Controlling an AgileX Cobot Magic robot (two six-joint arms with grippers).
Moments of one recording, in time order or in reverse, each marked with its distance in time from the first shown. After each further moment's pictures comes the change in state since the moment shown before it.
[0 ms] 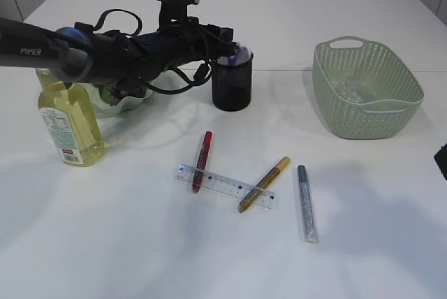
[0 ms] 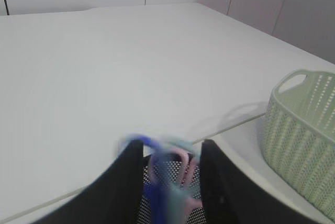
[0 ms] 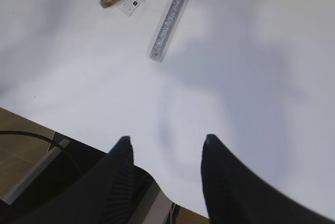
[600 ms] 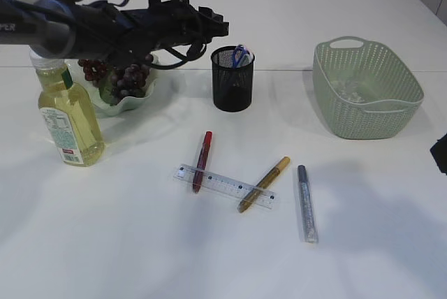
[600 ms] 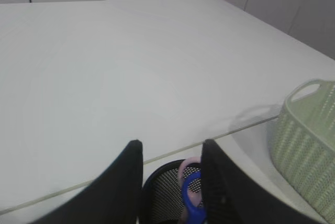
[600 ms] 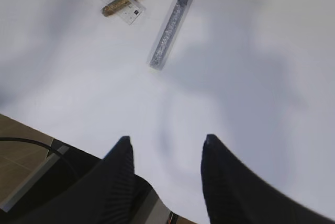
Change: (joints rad) left arm 0.000 -0.076 0.000 0.008 0.153 -0.065; right arm 0.000 0.000 0.000 -0.002 -0.025 -0.005
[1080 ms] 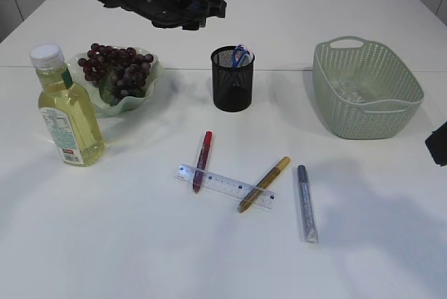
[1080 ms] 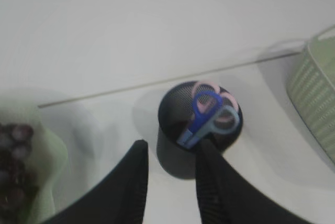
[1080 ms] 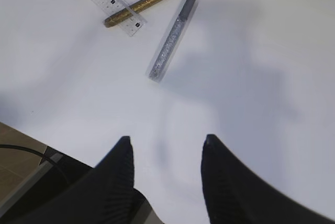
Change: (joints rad) left arm -0.103 -0.241 0.000 -0.041 0.643 -0.010; right arm 0.000 0.000 0.000 -0.002 -0.036 -0.037
